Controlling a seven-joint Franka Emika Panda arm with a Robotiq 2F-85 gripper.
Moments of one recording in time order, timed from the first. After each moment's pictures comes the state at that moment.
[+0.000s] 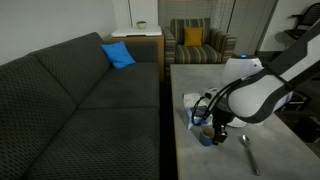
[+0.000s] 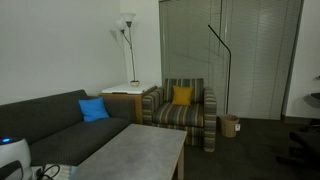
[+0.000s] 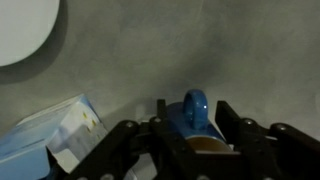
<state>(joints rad) 0.12 1.47 0.19 -1.30 -0.28 2.75 -0.81</state>
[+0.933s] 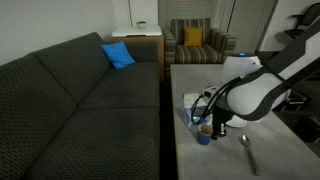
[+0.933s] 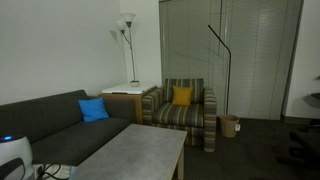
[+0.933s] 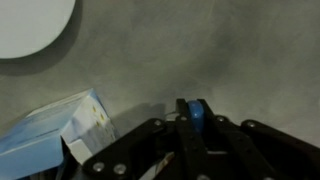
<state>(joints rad) 0.12 1.47 0.18 -1.28 -0.28 2.73 -0.84</state>
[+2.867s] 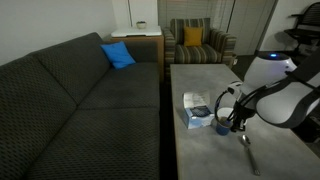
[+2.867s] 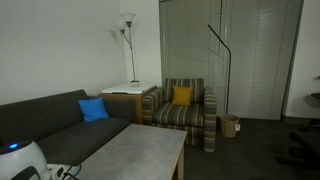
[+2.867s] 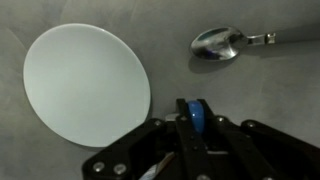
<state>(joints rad) 0.13 1.41 0.00 -1.46 -0.25 3.00 -0.67</state>
